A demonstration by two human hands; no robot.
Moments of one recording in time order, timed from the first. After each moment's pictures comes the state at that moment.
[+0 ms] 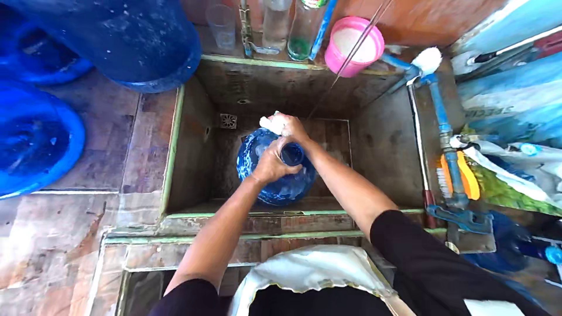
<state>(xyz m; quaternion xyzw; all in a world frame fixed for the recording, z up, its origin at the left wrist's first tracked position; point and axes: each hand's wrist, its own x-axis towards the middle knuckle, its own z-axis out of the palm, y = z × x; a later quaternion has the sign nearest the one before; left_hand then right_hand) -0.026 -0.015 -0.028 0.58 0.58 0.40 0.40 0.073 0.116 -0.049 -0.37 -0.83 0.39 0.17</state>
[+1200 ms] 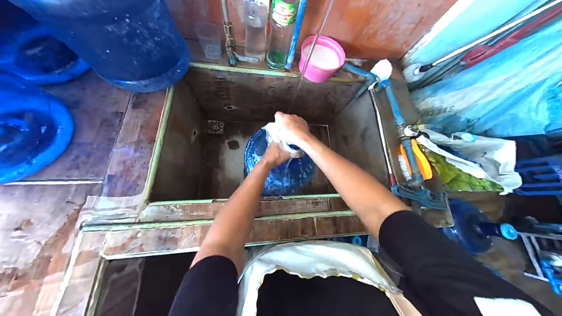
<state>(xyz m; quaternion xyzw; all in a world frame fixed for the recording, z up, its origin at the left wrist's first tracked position) 0.048 -0.006 -0.007 0.52 0.64 0.32 0.46 0.116 0.078 0.063 -0.50 -0.82 0.27 -0.08</state>
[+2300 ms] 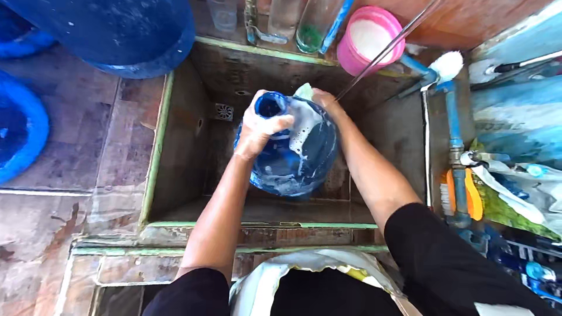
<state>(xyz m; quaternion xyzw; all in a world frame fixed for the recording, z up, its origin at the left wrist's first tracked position) -0.058 0.048 -0.006 0.37 0.49 0.66 0.42 0.111 0.219 -0.042 -0.49 -0.69 0.52 0.17</state>
